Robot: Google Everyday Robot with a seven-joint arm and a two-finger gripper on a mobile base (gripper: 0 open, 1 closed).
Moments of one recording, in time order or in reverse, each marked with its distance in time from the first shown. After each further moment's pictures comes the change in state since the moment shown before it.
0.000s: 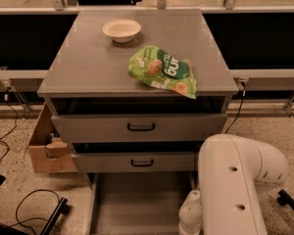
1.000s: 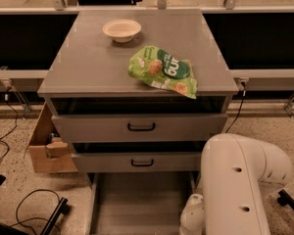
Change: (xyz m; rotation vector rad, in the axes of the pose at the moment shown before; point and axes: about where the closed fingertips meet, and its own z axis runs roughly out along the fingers) arm 0.002 0.014 -0.003 0.004 -0.004 0.004
